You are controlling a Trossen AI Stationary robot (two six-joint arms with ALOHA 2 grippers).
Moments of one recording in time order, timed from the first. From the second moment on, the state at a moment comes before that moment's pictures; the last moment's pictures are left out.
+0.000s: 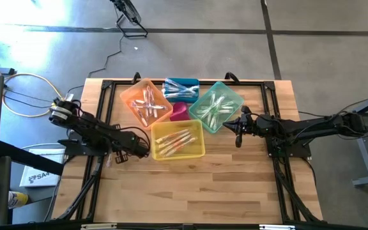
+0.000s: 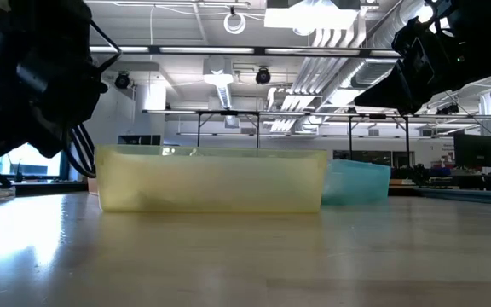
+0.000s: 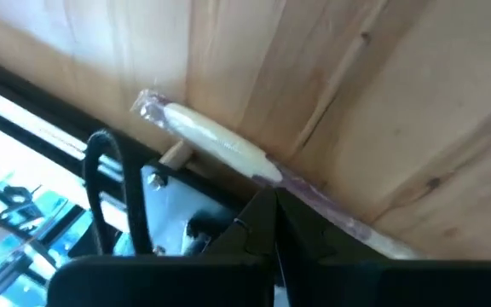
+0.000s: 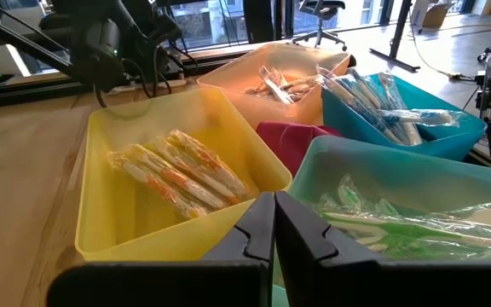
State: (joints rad) left arm -0.24 1.54 0.71 -1.24 -0.14 -0.64; right arm -0.06 0.76 0.21 0.30 0.21 0.14
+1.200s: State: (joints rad) left arm -0.24 1.39 0.87 -1.17 -0.21 -0.62; right arm -0.06 0.81 0.21 0.30 0.21 0.14
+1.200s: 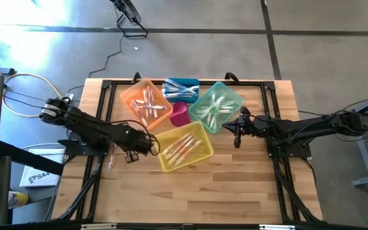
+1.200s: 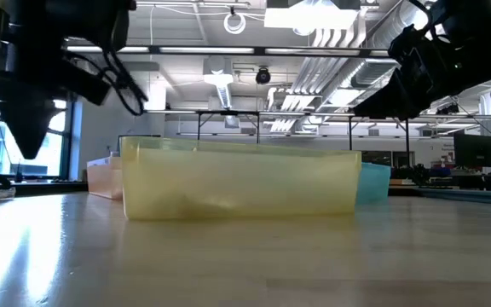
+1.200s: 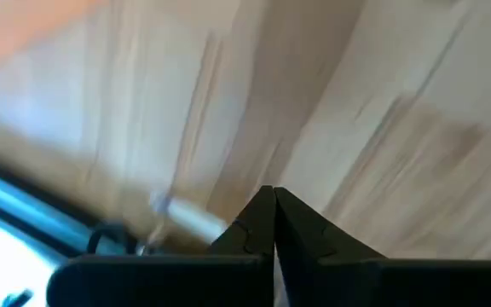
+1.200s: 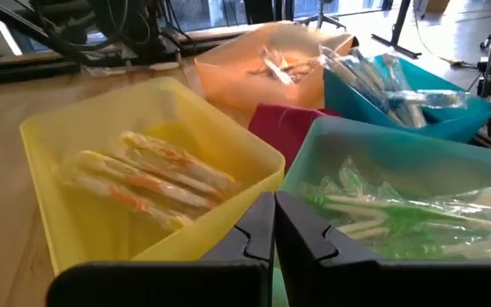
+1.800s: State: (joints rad) left arm -0.24 1.39 0.62 -1.17 -0.03 -0.71; right arm -0.06 0.91 0.21 0.40 0.21 0.14
